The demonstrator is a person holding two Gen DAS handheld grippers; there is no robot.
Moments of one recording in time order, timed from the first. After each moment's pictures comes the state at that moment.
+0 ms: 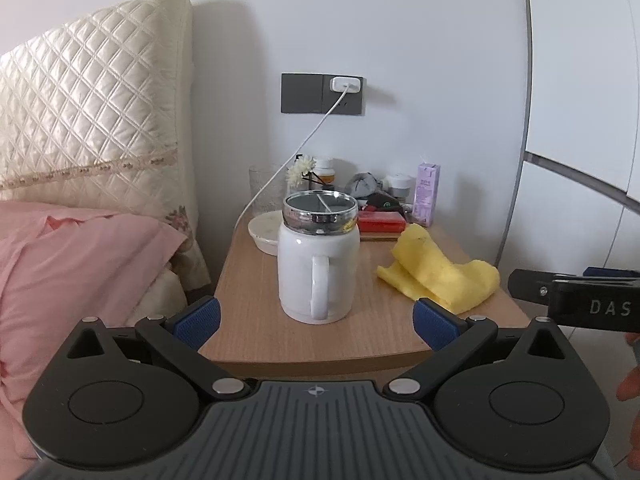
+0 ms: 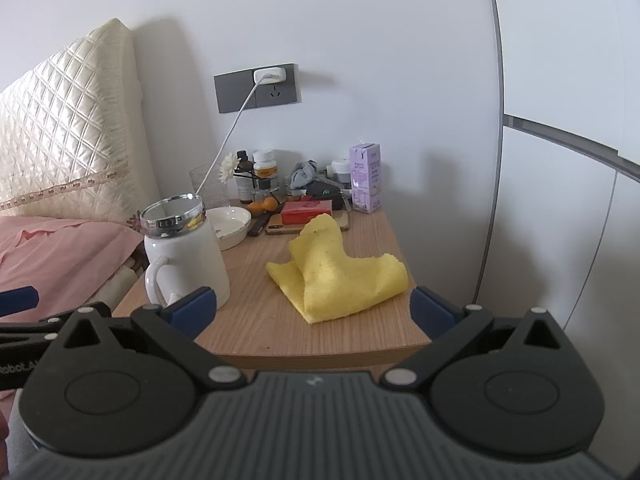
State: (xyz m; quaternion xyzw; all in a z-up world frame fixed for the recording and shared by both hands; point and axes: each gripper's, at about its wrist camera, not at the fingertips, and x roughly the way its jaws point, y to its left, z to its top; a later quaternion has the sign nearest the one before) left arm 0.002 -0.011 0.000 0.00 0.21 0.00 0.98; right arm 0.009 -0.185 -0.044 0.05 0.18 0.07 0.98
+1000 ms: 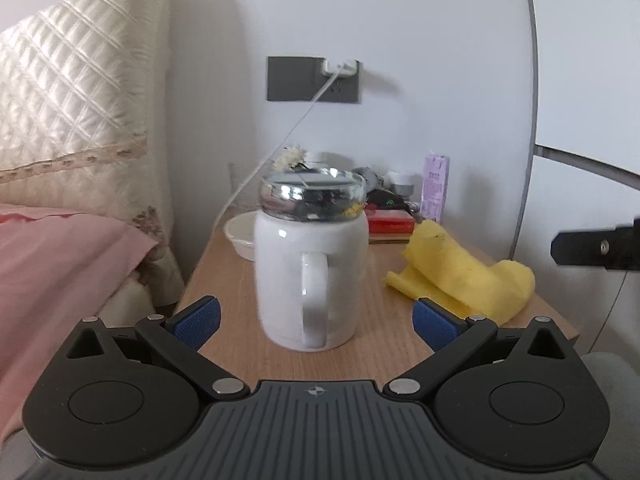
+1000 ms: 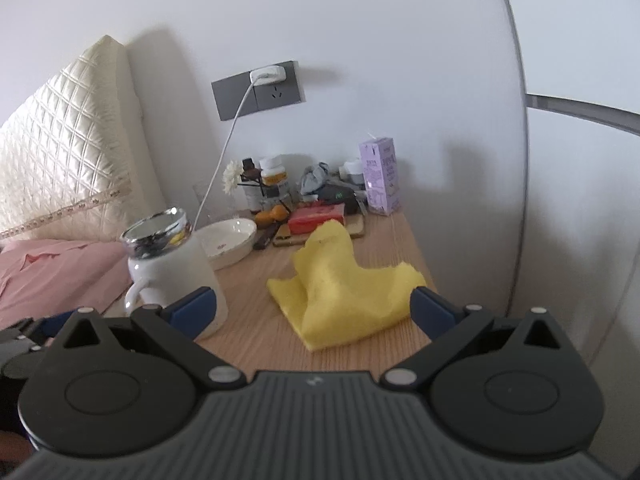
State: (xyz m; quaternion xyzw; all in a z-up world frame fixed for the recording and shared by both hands) left arm 0.085 -0.008 -0.060 0.01 0.18 -0.03 0.98; right arm 0.071 -0.208 -0.066 0.09 0.17 0.12 0.97
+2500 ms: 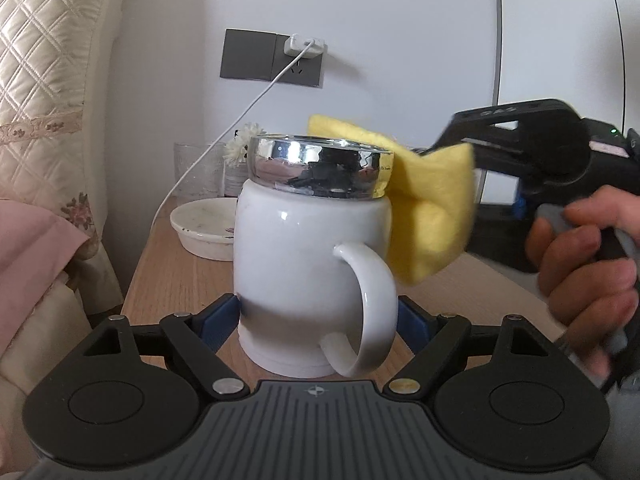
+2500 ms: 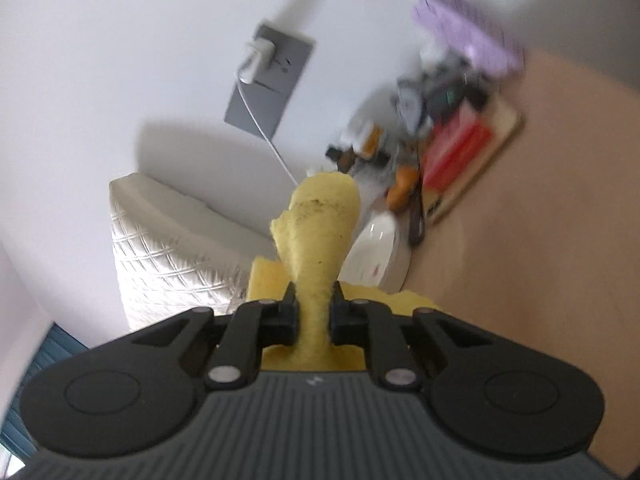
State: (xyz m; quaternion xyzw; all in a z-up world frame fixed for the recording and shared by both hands) left arm 0.134 0.032 -0.095 -0.02 0.18 -0.14 0.97; right arm 0.227 -0.179 -0.127 0.48 0.23 0.30 0.79
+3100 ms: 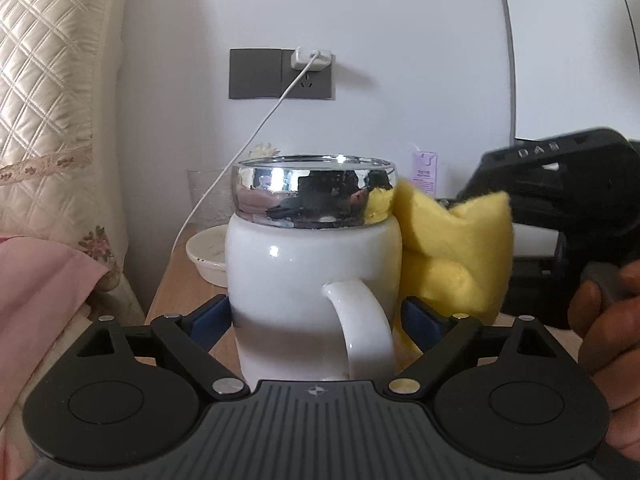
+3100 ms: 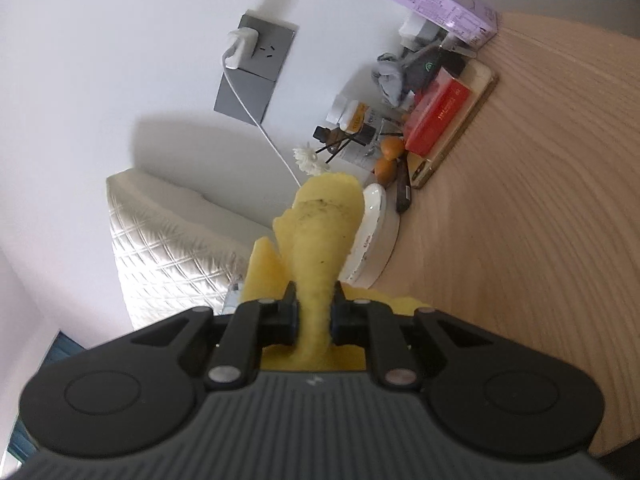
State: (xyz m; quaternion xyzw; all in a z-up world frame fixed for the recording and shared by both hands) left arm 0.147 0.015 -0.092 0.02 0.16 -0.08 0.98; right arm 0.201 -0.173 -0.143 0.50 0.24 0.30 0.78
